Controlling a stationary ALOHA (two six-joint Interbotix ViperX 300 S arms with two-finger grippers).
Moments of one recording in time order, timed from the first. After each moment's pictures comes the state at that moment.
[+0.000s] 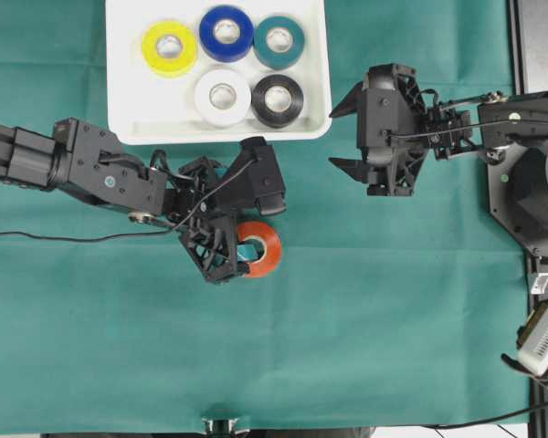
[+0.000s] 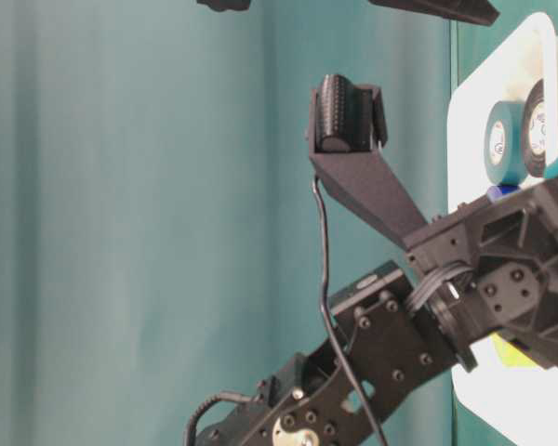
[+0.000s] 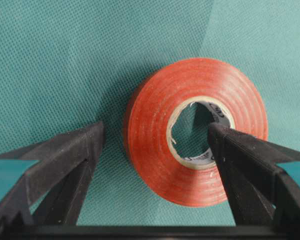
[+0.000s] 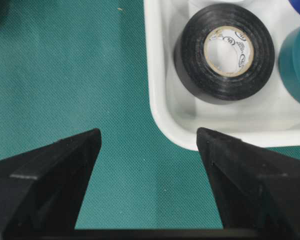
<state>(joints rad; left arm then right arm) -0.13 0.37 0.31 -0.03 0.25 -0.42 -0.10 -0.29 1.02 -0.52 0.09 0.51</state>
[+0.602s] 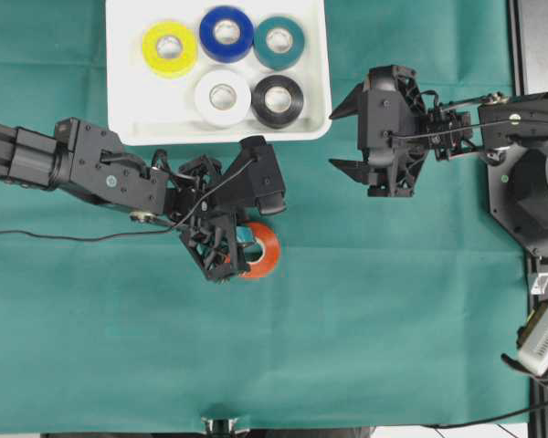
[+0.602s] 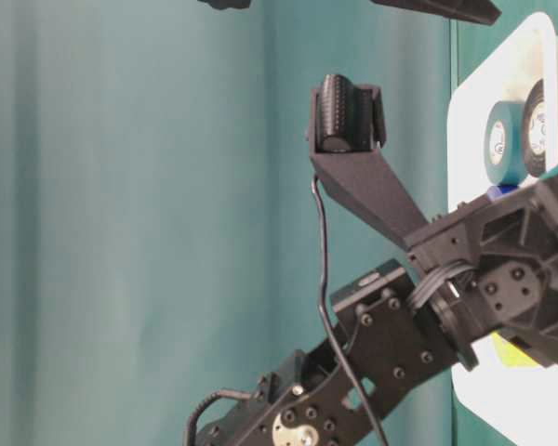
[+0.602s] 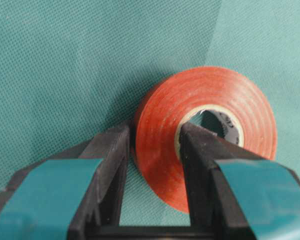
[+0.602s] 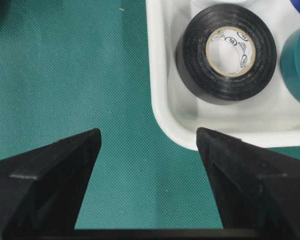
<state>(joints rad) -0.13 0.37 0.31 -0.03 0.27 -0.42 -0.10 -0.29 1.02 -0.52 0.09 0.51</state>
